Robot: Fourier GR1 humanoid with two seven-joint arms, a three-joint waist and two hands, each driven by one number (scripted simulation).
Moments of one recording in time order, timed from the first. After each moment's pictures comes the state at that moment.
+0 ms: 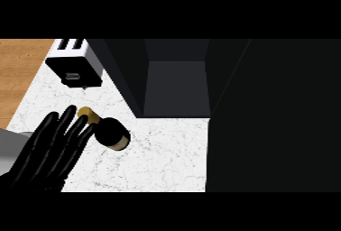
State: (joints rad) left arm 0.10 0.05 -0.24 -2.40 0.26 -0.01 0.46; right arm 0.04 -0.18 0.05 -2.41 -0.27 0.11 0.45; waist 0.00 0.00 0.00
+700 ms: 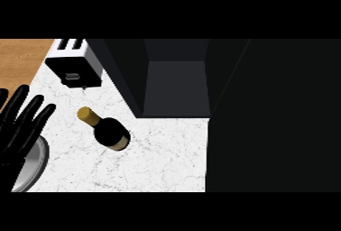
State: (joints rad) left arm 0.03 0.11 0.07 -2.33 0.43 -0.08 0.50; right arm 0.05 -0.17 0.04 -2.41 -0.26 0.13 0.44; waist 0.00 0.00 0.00
